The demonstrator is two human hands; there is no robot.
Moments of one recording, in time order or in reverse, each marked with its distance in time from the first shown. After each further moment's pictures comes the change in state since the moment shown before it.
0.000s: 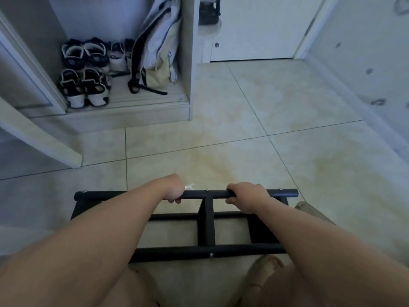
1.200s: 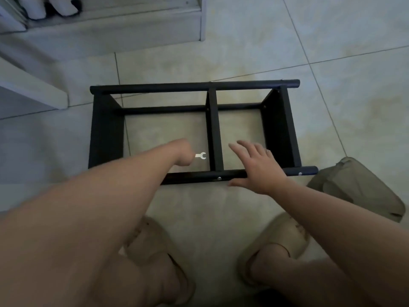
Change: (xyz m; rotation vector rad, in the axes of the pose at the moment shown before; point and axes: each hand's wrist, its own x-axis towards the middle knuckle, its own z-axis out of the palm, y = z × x) left_hand 0.103 -0.034 0.061 0.049 -0.091 -0.048; right_hand 0.053 0.002 0.105 0.071 0.049 -0.205
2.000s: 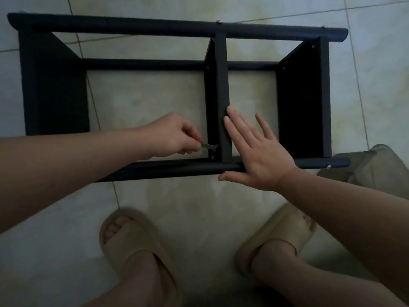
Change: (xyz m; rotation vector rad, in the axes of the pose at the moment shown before) left_hand 0.046 -0.034 0.014 -0.636 -0.142 0.230; right_hand 0.047 0.004 0.041 -0.144 0.164 -0.289
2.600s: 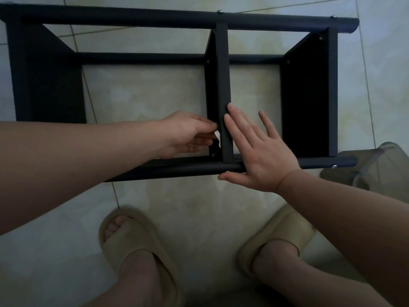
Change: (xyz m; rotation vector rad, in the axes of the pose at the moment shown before) left_hand 0.025 0.010 0.022 -0.563 -0.041 -0.217; right_hand 0.000 -0.002 -0.001 -0.052 0.059 0.010
